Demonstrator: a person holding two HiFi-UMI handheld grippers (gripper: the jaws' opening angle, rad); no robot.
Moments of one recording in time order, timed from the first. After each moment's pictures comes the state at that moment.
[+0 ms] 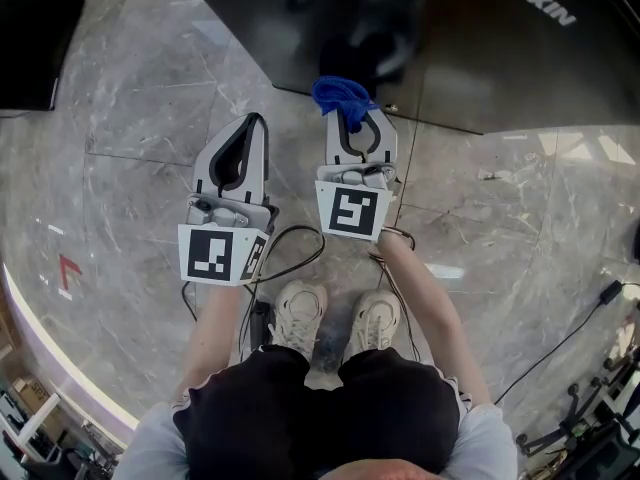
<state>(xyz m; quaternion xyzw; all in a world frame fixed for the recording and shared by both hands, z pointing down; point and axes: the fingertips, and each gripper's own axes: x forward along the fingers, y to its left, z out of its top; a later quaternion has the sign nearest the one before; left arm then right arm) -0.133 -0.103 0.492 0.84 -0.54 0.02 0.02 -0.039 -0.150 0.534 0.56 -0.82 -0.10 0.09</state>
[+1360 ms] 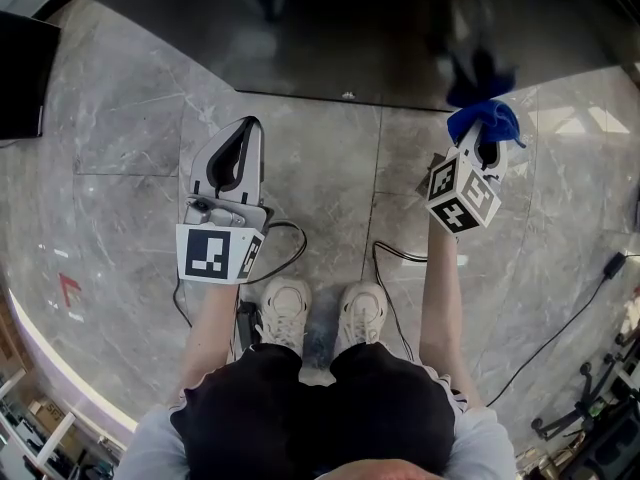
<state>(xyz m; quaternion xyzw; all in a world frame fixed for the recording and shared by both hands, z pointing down) -0.073 -0.096 0.498 0.87 -0.50 0.04 0.02 0.281 -0.114 0.563 0.83 -0.55 0.09 0.05</state>
